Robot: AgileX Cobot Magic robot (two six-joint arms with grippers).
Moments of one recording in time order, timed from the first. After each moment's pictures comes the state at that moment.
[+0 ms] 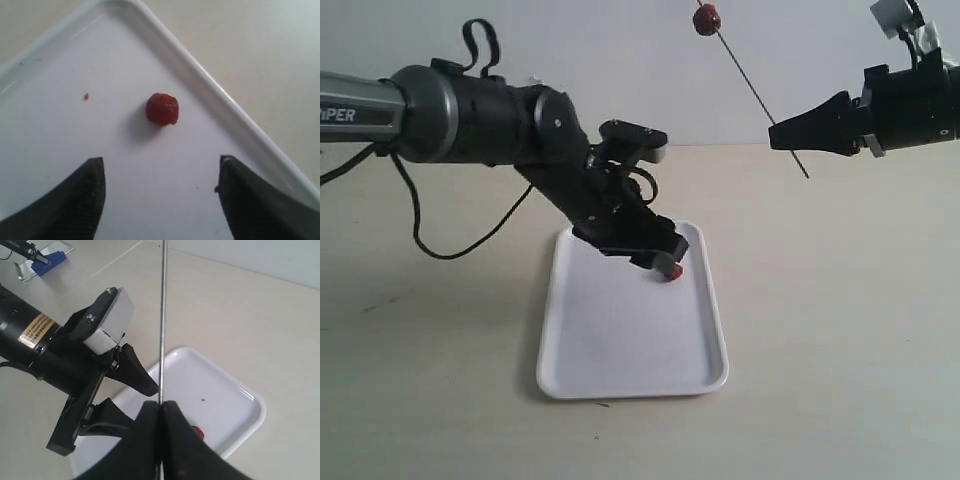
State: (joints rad) left arm -0.65 2.13 -1.55 -0.32 0.61 0.30; right arm -0.25 1.85 -1.19 1.35 1.16 -1.56
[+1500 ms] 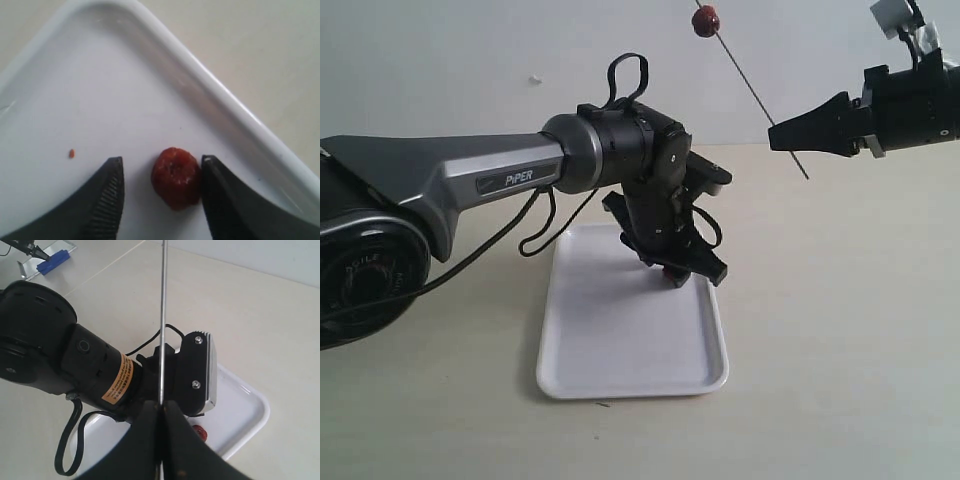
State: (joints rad) left arm -0.74 2.49 -2.07 0.07 0.94 0.01; right arm -0.25 1.85 -1.19 1.34 1.17 -1.56
